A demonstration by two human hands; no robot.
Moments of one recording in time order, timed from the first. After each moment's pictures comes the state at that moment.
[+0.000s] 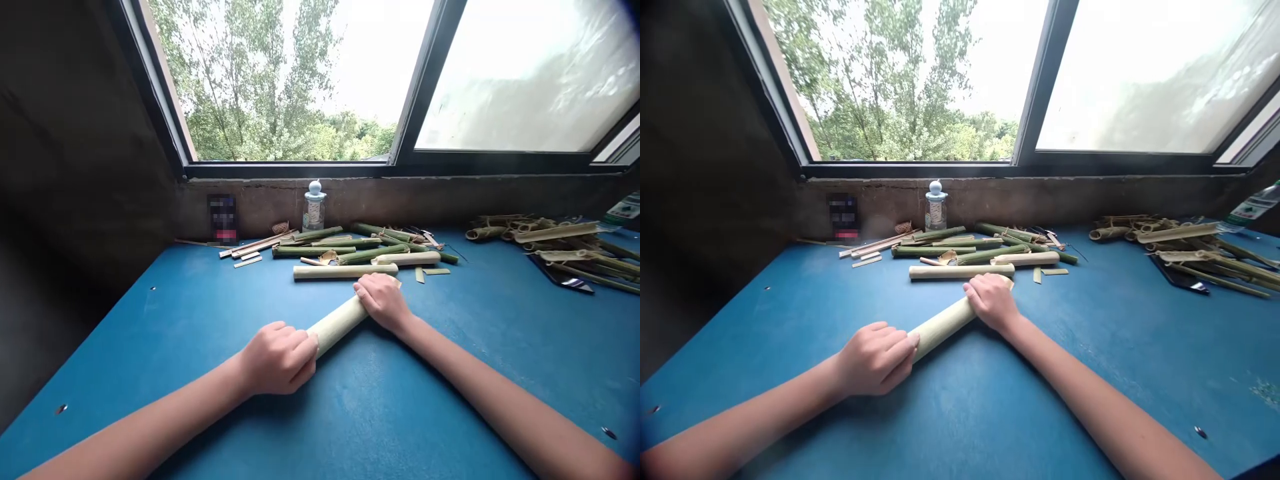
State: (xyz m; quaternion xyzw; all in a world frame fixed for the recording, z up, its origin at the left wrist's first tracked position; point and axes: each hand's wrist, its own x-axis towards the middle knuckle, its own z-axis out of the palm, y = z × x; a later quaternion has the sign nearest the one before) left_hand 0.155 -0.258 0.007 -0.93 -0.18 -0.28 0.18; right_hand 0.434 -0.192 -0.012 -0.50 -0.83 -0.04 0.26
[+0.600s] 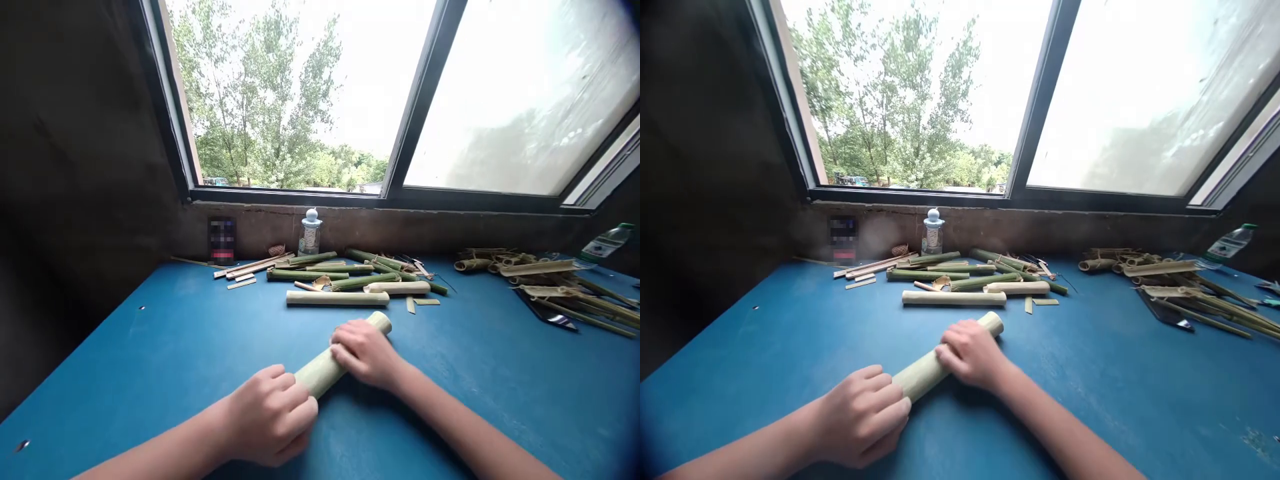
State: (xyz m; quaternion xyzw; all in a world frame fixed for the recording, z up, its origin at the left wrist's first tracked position) left_hand 0.163 -0.278 0.010 -0.94 -0.14 -0.27 0.17; right_hand 0.409 -0.235 0.003 -0.38 -0.90 0.02 0.24
